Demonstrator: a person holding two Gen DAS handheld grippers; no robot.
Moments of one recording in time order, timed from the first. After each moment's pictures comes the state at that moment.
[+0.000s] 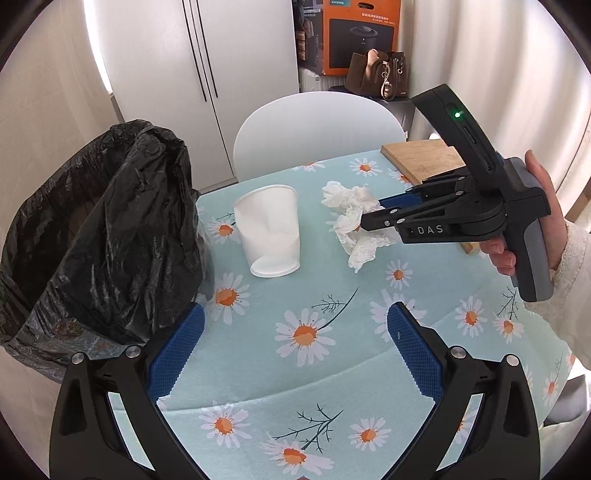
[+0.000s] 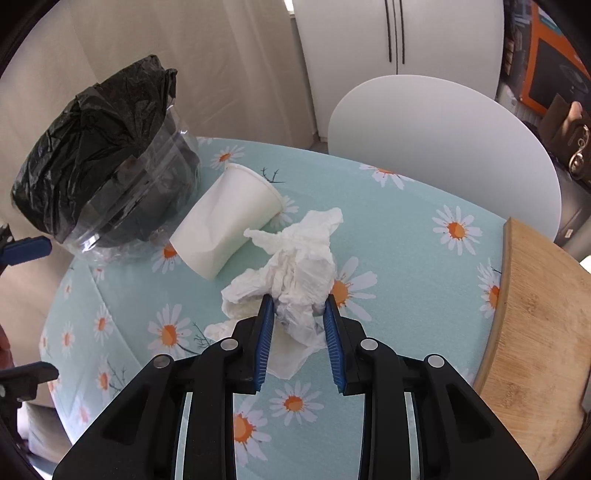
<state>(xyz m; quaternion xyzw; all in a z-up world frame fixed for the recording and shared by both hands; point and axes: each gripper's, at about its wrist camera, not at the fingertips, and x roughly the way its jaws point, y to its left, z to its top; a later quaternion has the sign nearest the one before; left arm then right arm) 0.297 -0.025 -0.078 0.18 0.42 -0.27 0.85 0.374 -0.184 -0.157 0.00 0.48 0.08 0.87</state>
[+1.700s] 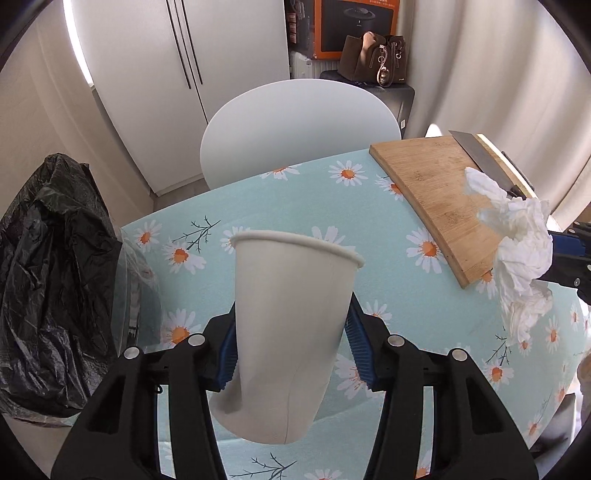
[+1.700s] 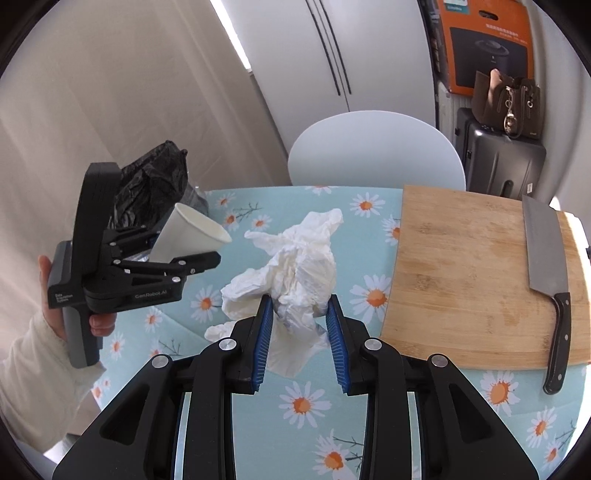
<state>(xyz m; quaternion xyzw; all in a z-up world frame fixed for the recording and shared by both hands) 0.326 -0.082 -0.068 0.17 0.45 -0.27 0.84 0.240 -0.231 -0.073 0.09 0.41 0.05 0.91</state>
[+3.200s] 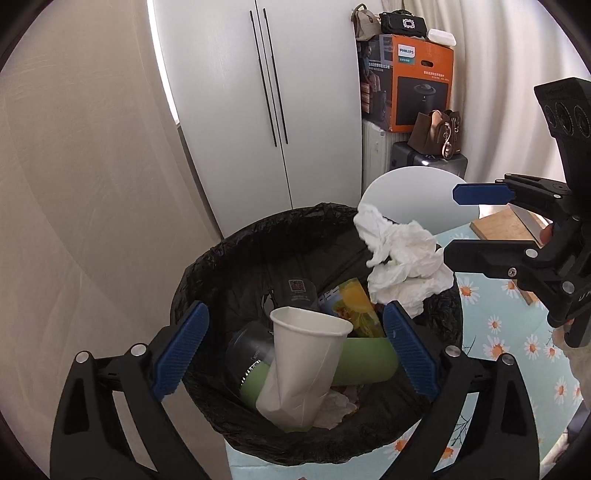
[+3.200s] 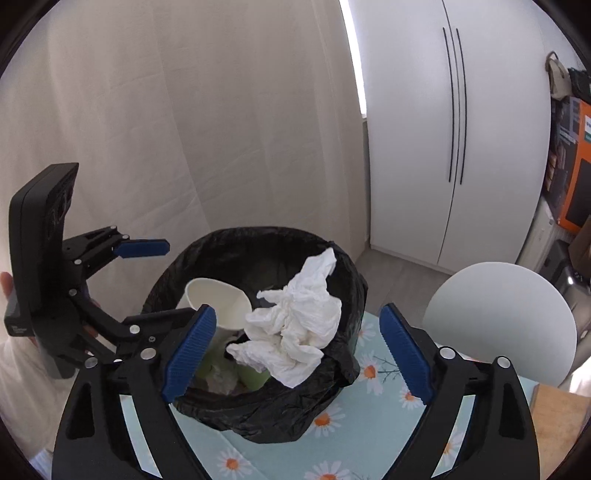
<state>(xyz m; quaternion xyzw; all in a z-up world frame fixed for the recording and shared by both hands) 0.396 0.135 0.028 0.16 0.33 -0.22 0.91 0.400 -0.041 -0.019 -0.02 0.32 0.16 0.94</state>
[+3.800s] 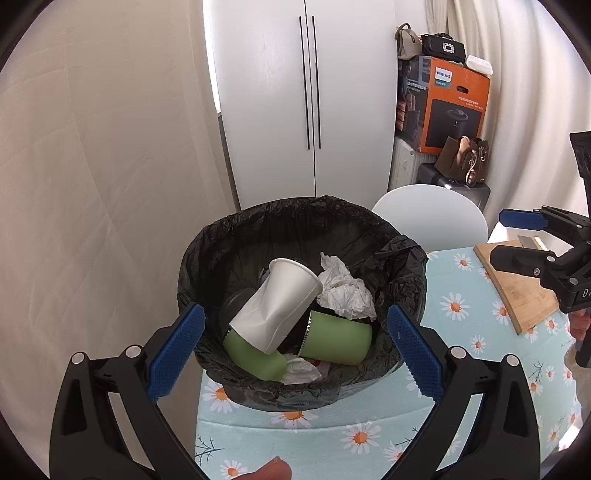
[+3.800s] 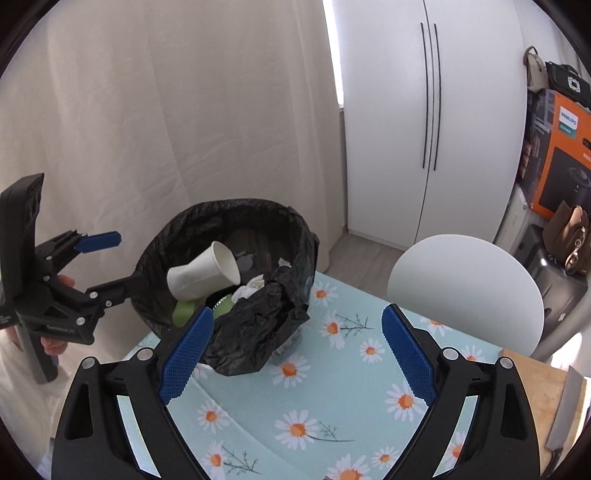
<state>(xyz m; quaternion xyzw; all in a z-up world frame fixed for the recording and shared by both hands) 0.333 0.131 0.036 0.09 0.34 -0.13 0.93 0.342 -0.086 -0.001 -0.03 0.34 0.13 0.93</state>
